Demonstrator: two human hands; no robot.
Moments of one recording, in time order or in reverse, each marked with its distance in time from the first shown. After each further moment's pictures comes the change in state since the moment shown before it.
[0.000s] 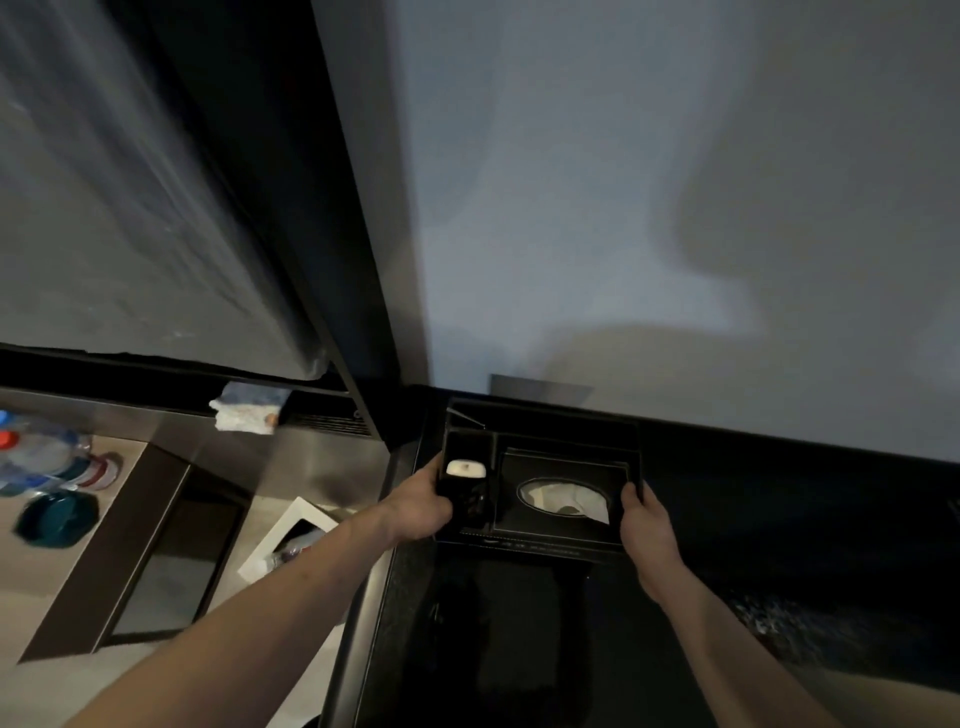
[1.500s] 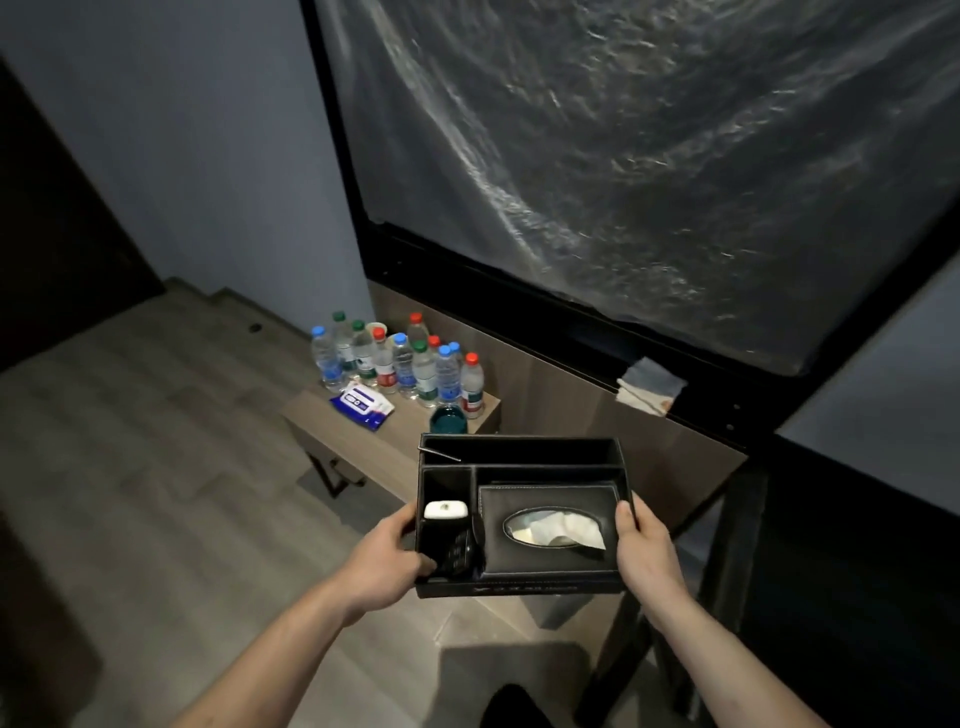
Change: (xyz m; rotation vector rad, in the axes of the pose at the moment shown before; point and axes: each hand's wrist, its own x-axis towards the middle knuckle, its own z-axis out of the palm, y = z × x) left_hand -0.468 -0.405 -0.267 -0.314 0.519 -0.032; right_hand -0.417 0.095 0.399 -0.432 -0.332 -0.521
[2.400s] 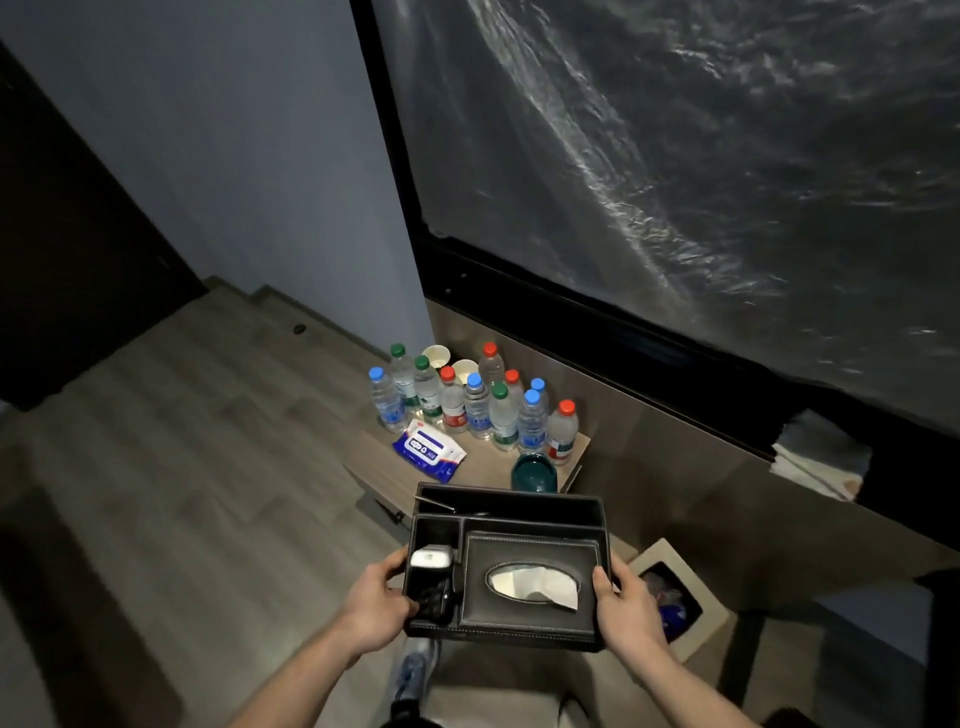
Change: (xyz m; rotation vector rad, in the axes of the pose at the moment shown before) left_hand 0.182 -0.050 -0.187 -0.047 0.093 -0.216; right_hand 0.107 -0.083 0.228 -0.124 -0.215 0.157
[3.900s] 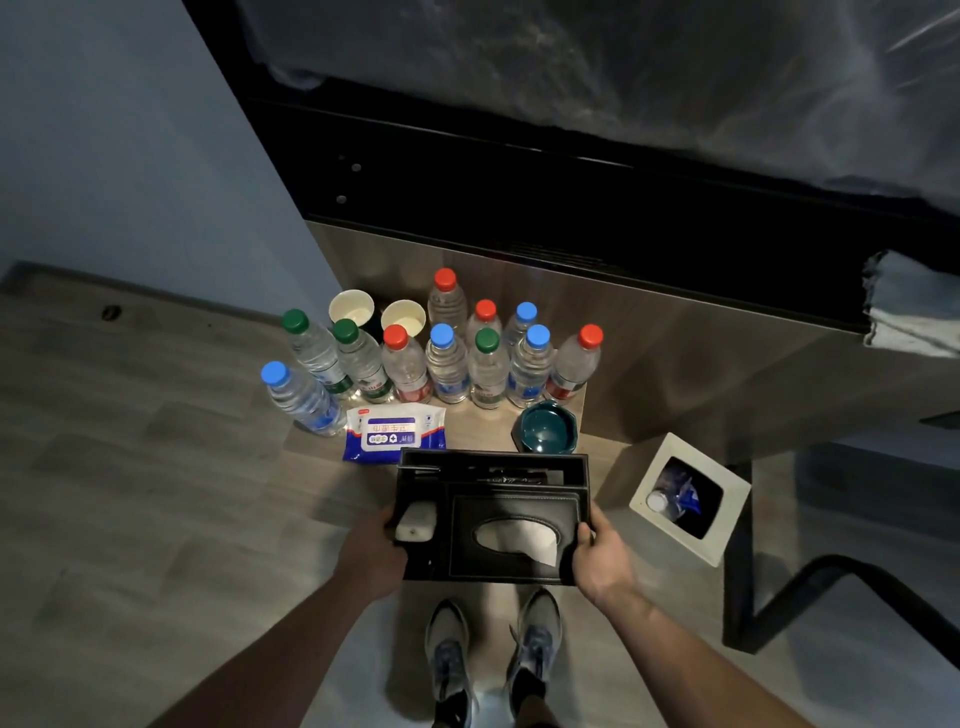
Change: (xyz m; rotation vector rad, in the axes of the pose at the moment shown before) left_hand 0.310 -0.054 -0.055 0.504 -0.115 0.048; right_hand 0.159 0.016 0.204 0.096 0.187 0.301
